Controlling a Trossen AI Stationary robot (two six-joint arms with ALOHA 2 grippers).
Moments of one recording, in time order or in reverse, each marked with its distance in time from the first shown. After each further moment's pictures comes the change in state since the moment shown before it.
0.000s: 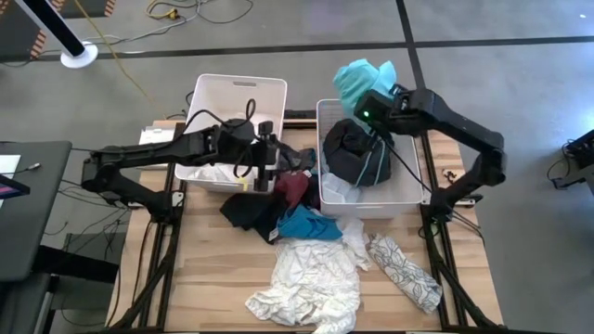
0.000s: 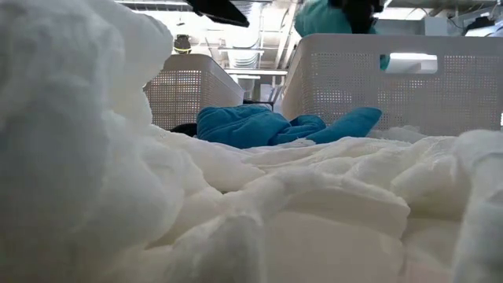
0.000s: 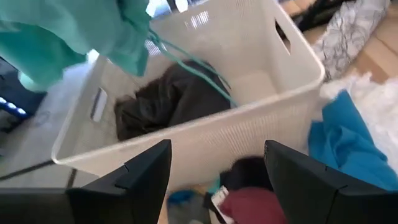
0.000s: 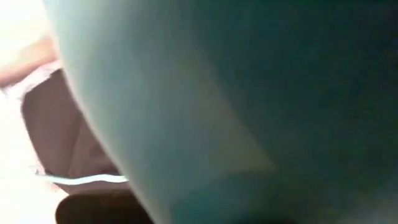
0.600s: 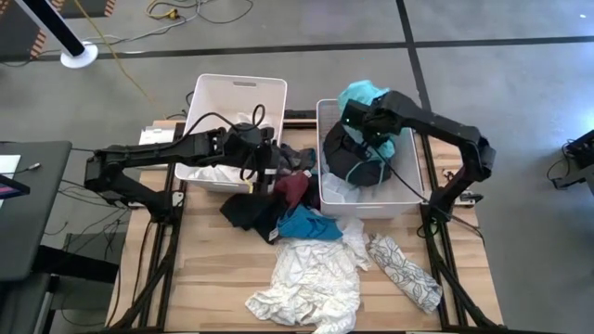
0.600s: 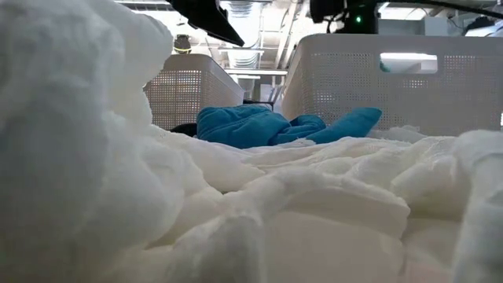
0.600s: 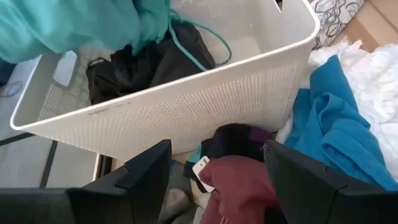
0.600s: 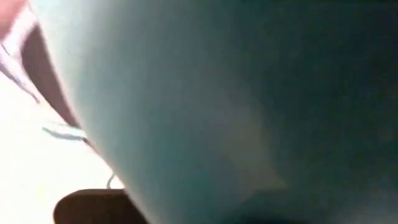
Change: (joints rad) left arm 0.000 0.030 0.001 -0.103 -0.001 -0.031; right arm -0.095 0.104 -0.153 -0.084 -0.246 0.234
